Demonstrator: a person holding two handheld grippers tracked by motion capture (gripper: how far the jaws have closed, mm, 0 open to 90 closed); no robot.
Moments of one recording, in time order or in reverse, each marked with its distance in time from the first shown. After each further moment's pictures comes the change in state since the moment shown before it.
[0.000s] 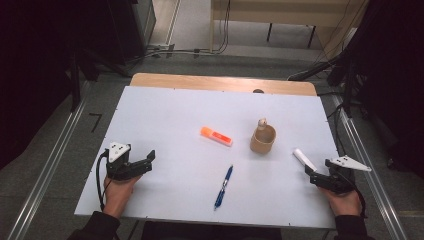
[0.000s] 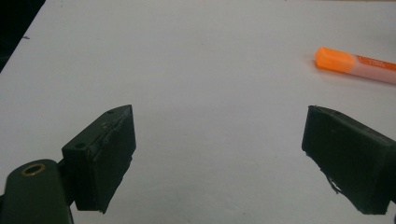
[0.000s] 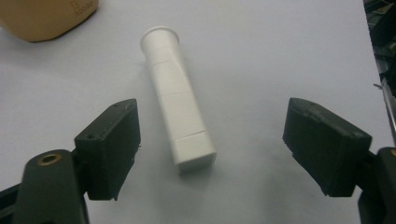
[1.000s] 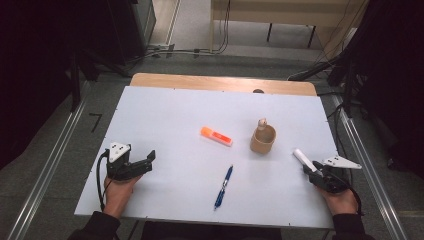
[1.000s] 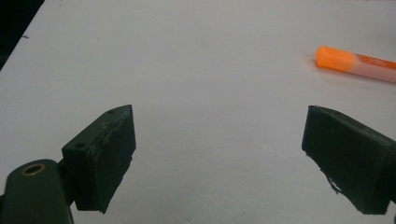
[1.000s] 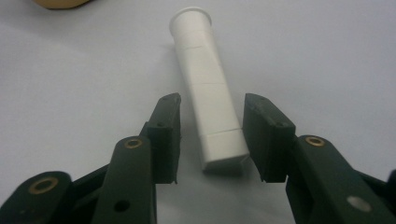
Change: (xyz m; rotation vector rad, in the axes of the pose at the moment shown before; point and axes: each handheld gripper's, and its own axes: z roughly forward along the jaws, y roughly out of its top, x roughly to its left) left arm 0.000 0.000 0.000 0.001 0.001 -0.001; right arm 0.010 0.001 0.007 0.055 0.039 -0.105
